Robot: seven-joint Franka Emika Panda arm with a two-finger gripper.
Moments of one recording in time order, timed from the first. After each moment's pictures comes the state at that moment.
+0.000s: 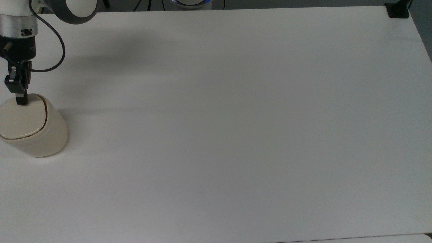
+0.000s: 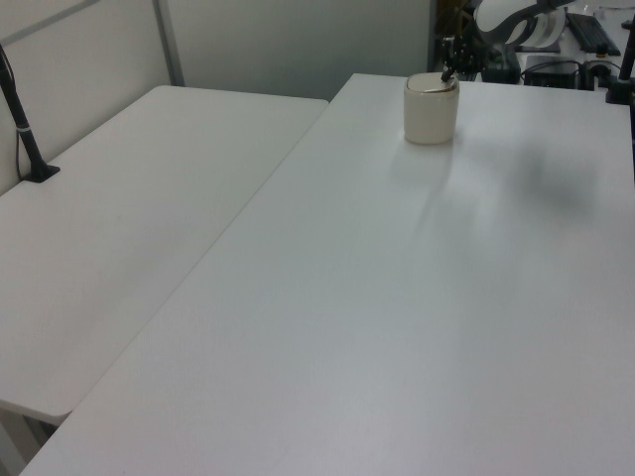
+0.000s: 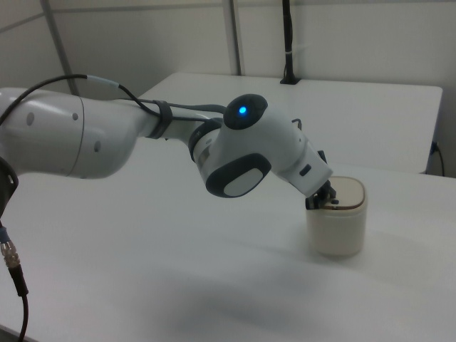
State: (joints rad) arm -0.24 0.38 -0.27 -1.76 0.42 2.74 0.58
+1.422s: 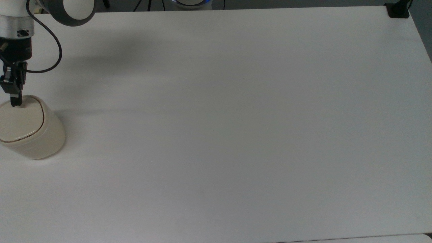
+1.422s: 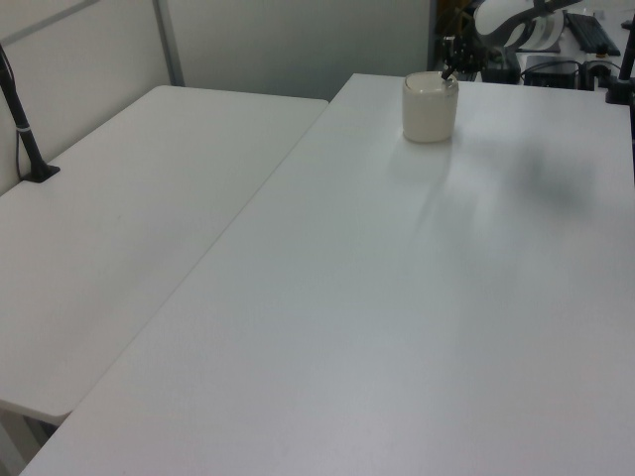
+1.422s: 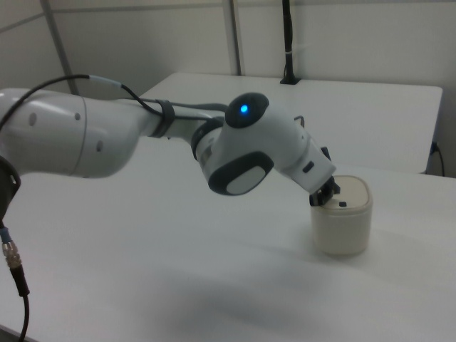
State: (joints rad) arm -0.25 0.39 -0.26 -1.74 0.42 2.76 0.58
